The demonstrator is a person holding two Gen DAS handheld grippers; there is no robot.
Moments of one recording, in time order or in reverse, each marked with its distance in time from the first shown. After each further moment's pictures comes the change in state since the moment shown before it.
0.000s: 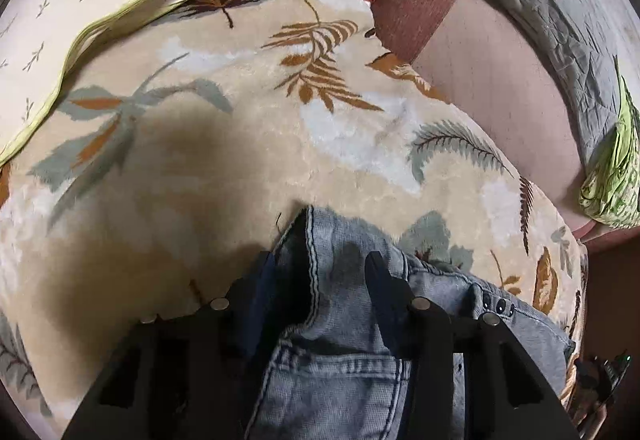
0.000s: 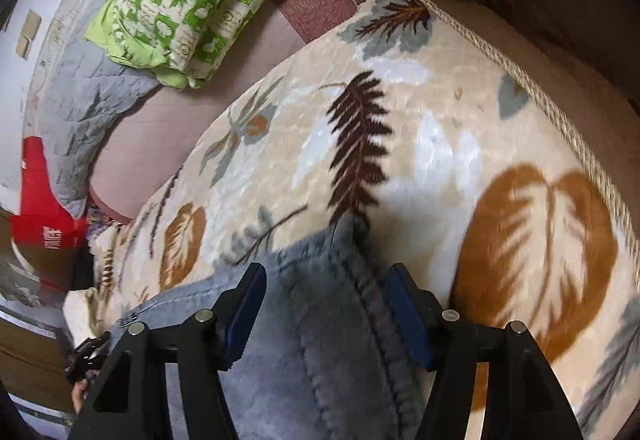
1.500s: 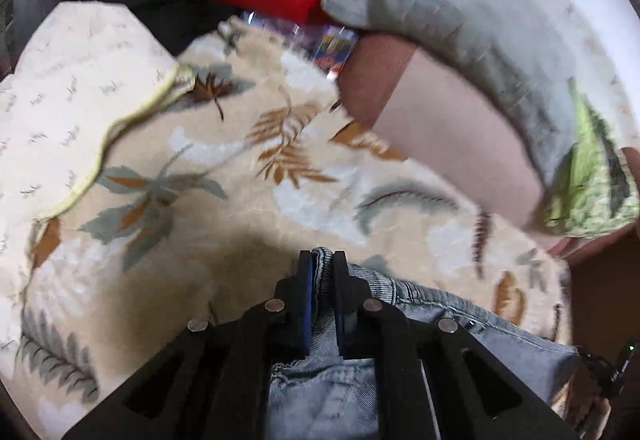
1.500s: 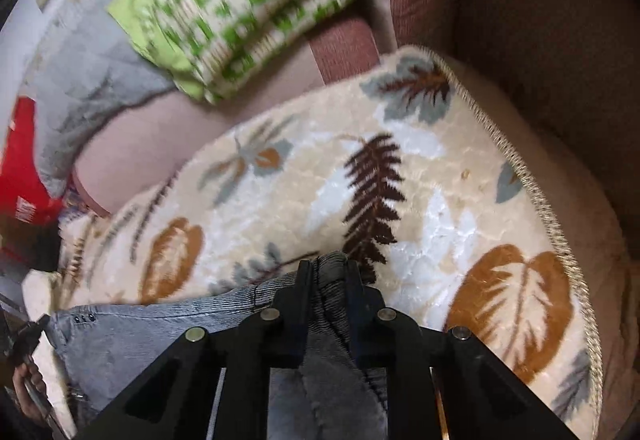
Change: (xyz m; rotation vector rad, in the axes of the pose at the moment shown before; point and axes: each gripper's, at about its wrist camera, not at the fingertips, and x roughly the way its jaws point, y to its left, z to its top) left arm -0.094 -0.024 0.004 0.050 -0.196 -0.046; right arm -0.032 0.041 0.007 -0.150 -0.120 -0.112
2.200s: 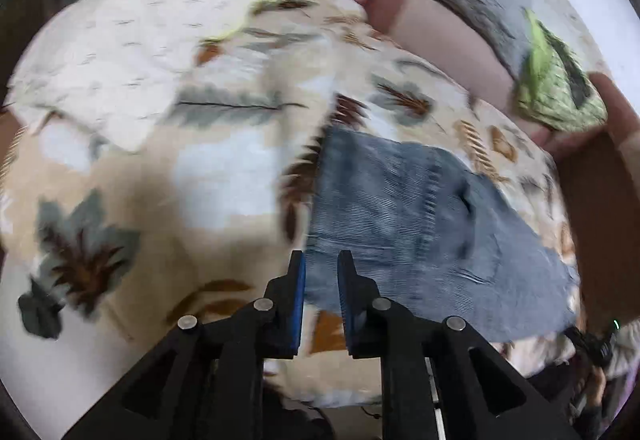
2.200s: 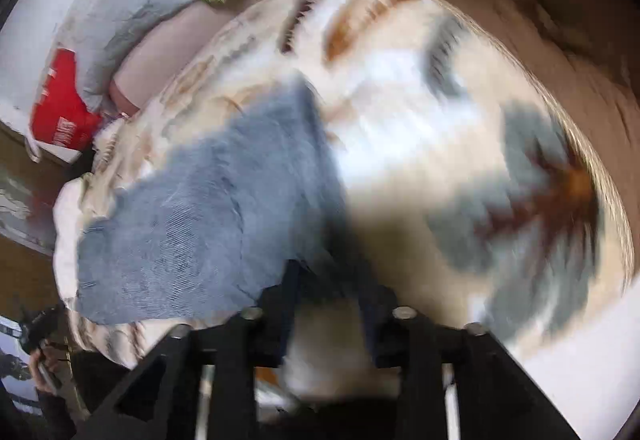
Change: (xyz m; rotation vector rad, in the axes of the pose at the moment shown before) left arm -0.163 0.140 -0.182 0.061 0.159 0.022; right arm -0.137 -0.093 -0.267 0.066 0.191 0.075
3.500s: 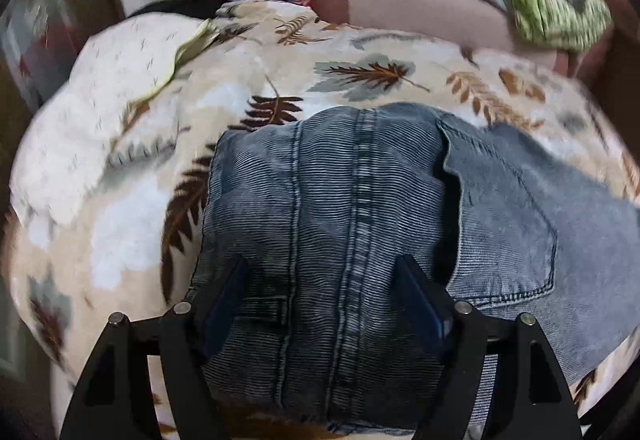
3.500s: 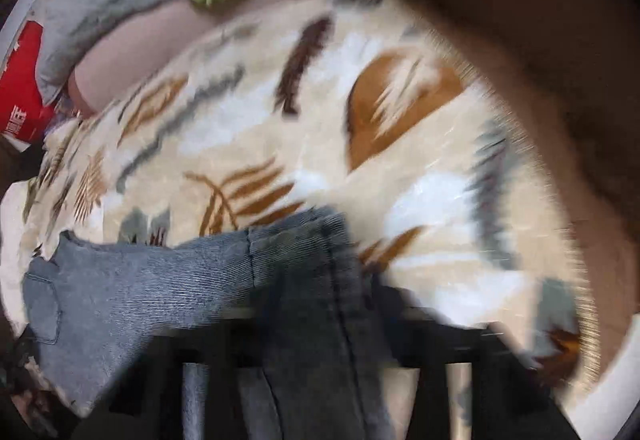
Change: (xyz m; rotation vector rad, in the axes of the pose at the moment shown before) left arm 0.095 -0.107 -0.015 0.278 -0.113 0.202; right arm 0.043 0.061 0.093 -0.114 -0.008 -0.218
